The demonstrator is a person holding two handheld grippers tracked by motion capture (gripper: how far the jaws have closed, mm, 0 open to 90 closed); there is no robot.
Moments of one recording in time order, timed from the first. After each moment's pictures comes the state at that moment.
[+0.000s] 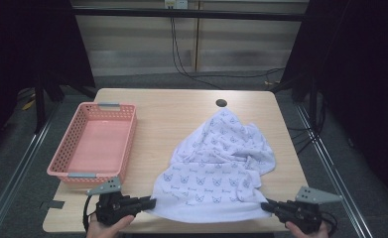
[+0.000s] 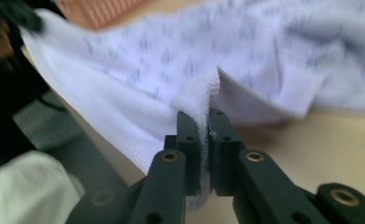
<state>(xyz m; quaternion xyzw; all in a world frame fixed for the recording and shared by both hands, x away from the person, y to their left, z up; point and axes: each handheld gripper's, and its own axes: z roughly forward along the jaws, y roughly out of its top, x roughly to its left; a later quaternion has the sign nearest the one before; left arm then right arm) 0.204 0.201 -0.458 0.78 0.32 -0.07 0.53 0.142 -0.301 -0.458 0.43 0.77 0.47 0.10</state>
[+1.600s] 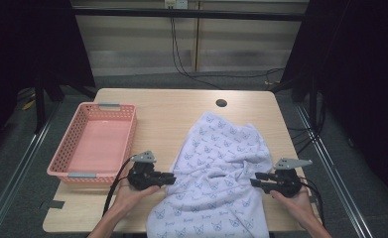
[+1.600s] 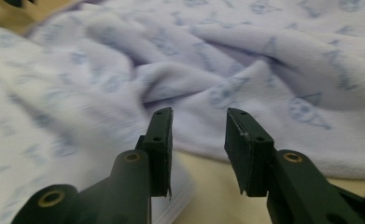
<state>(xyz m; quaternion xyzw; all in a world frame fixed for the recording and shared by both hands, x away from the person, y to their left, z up) 0.312 0.132 -0.479 0.84 0.28 -0.06 0.47 0.248 -0.300 -0.482 0.43 0.80 0.40 0.10</state>
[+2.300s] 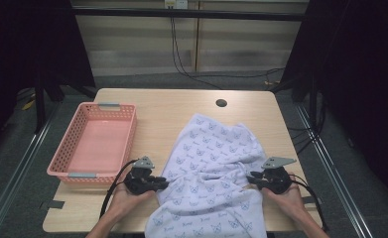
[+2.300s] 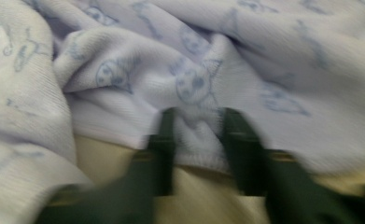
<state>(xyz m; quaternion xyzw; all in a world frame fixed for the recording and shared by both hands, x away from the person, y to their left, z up) 0.294 0.154 -0.499 0.87 0.30 -0.02 0.40 0.260 -0.287 -0.498 0.42 0.83 0.34 0.14</state>
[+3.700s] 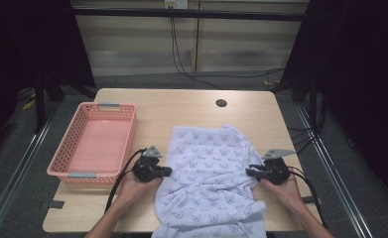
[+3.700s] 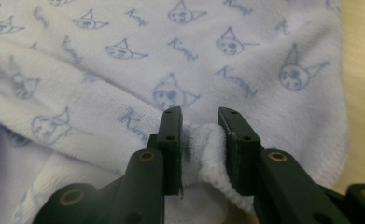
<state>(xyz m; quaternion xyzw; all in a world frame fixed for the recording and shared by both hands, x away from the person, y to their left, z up) 0.321 0.137 -0.499 0.87 0.30 0.00 0.38 0.281 -0.290 -0.500 0.43 0.82 0.36 0.12</state>
